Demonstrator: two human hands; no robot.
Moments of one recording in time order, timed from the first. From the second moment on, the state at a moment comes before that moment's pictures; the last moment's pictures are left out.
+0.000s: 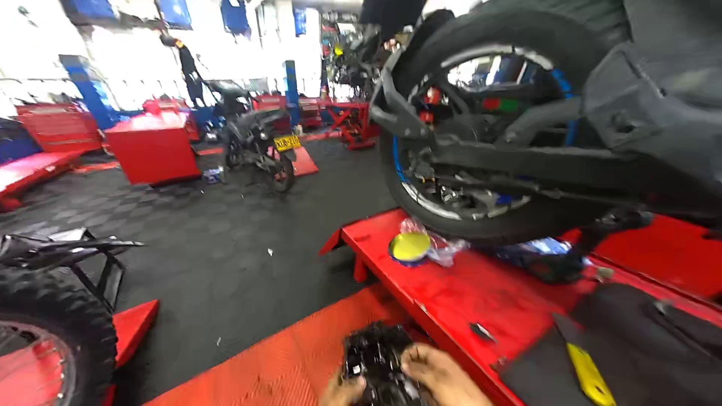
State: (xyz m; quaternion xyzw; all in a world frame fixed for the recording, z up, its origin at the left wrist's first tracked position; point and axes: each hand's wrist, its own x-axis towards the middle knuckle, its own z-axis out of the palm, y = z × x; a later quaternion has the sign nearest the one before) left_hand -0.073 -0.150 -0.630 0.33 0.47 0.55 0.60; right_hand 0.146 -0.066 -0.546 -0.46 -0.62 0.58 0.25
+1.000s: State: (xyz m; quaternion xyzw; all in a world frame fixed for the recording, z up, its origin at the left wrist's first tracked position) left_hand -0.083 -0.152 -0.641 0.35 0.54 0.57 0.51; right_hand 0.079 -0.108 -0.584 -0.64 -0.72 0.18 -0.18
